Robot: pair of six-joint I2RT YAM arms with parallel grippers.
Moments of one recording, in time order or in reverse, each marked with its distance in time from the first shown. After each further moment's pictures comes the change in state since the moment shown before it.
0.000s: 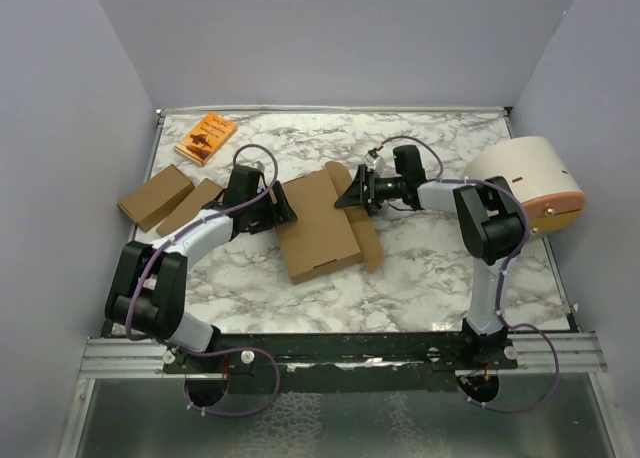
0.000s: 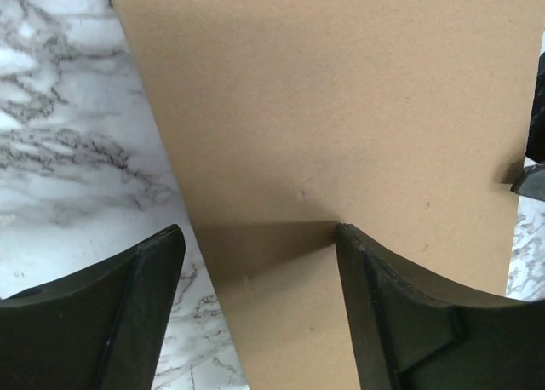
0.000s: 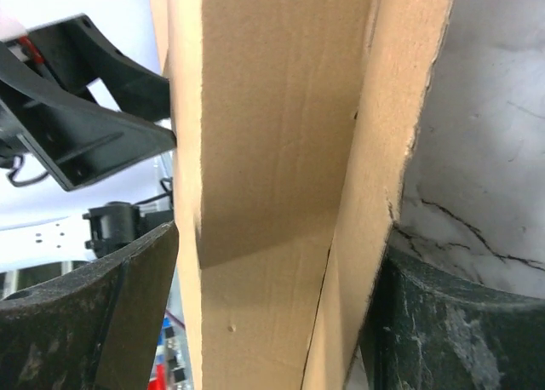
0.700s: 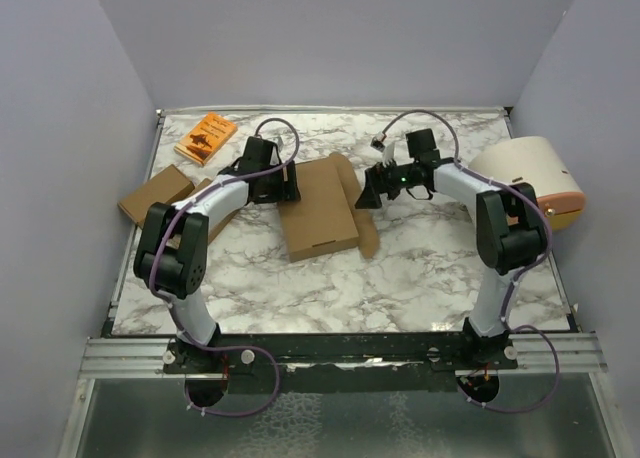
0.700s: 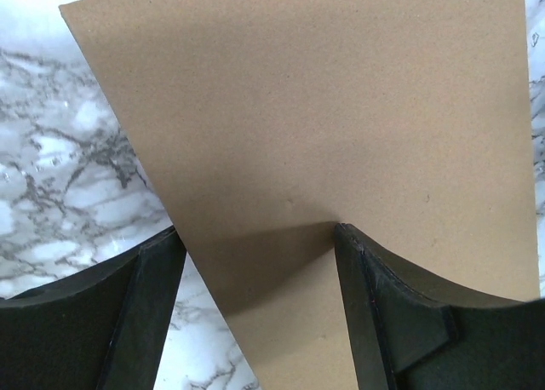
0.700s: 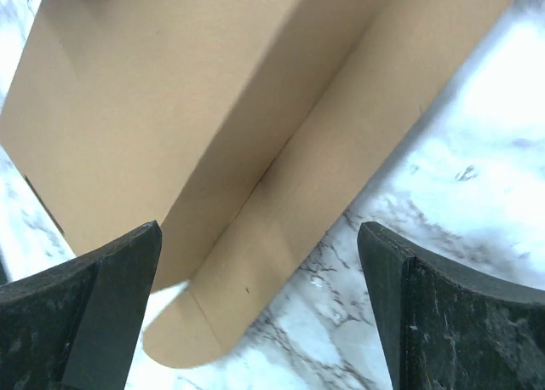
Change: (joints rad) left arm 0.000 0.288 0.354 -0.119 -0.042 0.251; right arm -0.061 -0.082 0.163 -0.507 0.190 -0.806
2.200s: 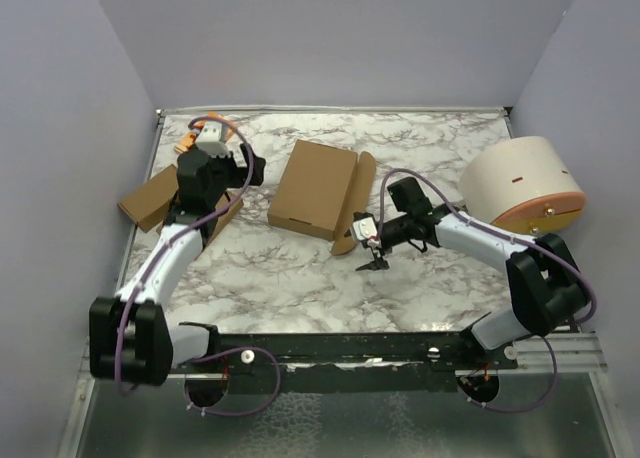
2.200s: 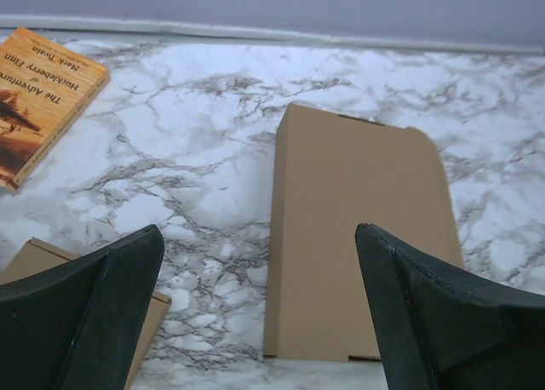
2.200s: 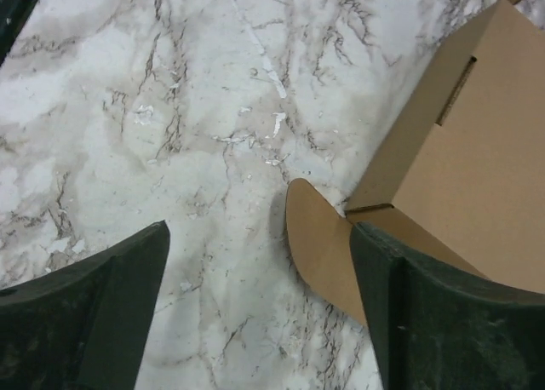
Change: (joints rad) left arm 0.177 -0.427 -0.253 0.423 0.016 0.187; right arm 0.257 -0.488 -0.459 -0.056 -0.140 -1.047
